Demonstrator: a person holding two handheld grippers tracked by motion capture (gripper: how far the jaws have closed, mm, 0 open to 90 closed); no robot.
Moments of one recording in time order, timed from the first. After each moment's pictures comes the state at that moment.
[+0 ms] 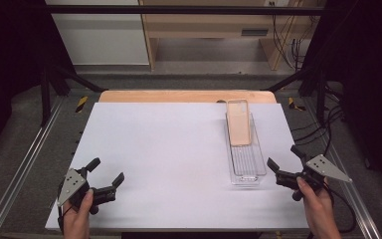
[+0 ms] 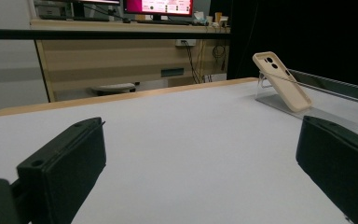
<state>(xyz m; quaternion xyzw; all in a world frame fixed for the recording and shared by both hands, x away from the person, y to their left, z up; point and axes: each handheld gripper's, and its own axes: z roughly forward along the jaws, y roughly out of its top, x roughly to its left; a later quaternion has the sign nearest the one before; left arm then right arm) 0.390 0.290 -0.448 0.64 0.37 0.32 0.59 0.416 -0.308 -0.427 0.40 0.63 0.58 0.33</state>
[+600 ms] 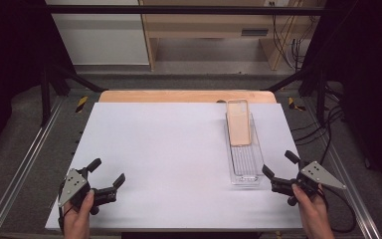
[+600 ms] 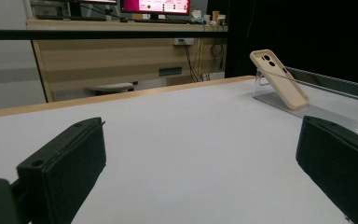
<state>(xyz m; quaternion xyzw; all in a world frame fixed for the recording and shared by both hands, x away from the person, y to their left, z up) 0.390 0.288 -0.449 0.65 0.36 0.32 0.59 0.408 -0.298 -0.442 0.38 0.64 0.59 0.32</state>
